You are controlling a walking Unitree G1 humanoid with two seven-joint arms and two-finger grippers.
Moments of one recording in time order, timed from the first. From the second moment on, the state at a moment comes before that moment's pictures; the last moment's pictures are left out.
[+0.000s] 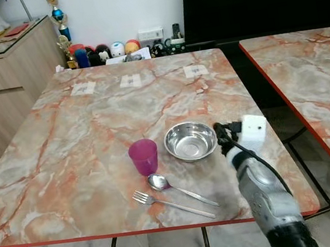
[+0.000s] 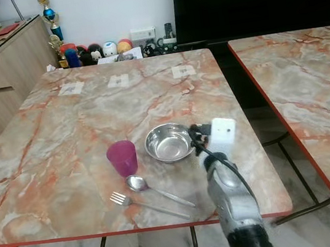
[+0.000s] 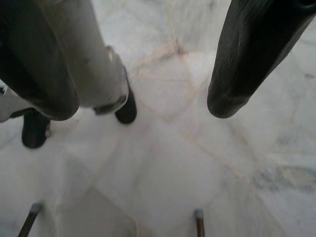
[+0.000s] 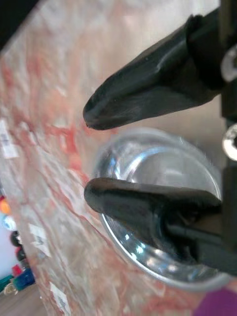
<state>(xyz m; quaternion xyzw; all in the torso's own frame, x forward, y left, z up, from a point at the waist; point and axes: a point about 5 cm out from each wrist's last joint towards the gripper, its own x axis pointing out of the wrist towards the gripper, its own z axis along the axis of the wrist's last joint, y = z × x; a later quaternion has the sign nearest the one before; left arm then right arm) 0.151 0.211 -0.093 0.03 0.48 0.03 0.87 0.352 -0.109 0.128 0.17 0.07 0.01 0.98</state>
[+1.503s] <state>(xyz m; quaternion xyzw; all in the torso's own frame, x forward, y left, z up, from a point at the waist) 0.136 0.222 -0.096 0.02 0.50 0.04 0.87 0.376 -0.090 0.106 0.30 0.19 -0.04 0.93</state>
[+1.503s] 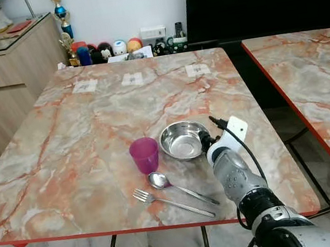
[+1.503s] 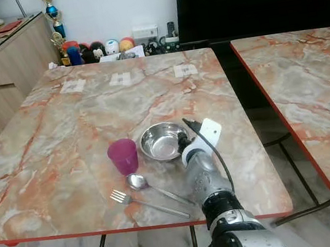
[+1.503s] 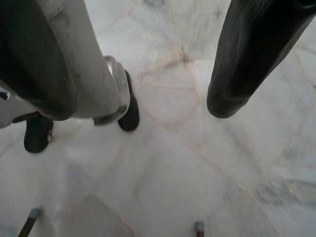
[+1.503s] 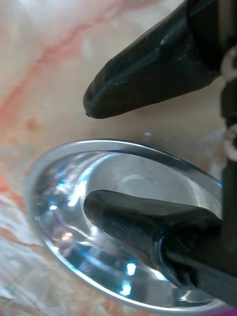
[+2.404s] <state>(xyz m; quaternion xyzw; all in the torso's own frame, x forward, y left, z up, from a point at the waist) 0.128 0.215 -0.100 0.01 0.51 0.03 0.86 0.372 -0.079 0.096 0.32 0.23 -0.04 0.92</state>
